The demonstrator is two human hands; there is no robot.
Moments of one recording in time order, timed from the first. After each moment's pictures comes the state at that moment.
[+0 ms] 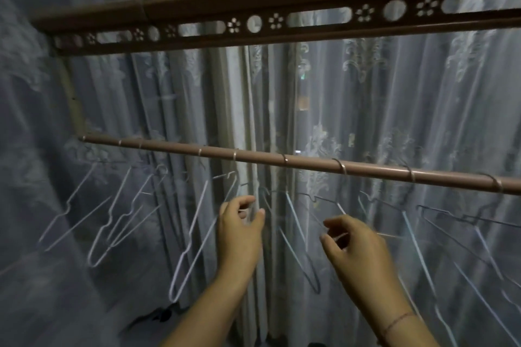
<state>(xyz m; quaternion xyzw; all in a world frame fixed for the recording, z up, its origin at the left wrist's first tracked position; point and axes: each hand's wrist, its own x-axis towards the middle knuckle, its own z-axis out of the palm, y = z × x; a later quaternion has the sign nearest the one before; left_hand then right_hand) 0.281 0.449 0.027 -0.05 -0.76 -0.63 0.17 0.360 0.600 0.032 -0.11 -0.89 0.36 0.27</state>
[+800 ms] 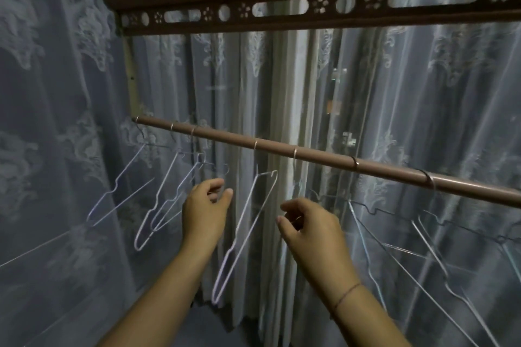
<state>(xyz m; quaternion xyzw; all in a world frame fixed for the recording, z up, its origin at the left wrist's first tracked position) 0.192 0.295 0.018 0.04 -0.78 -0.56 0.26 0.273 0.460 0.041 0.07 -0.89 0.39 0.22</state>
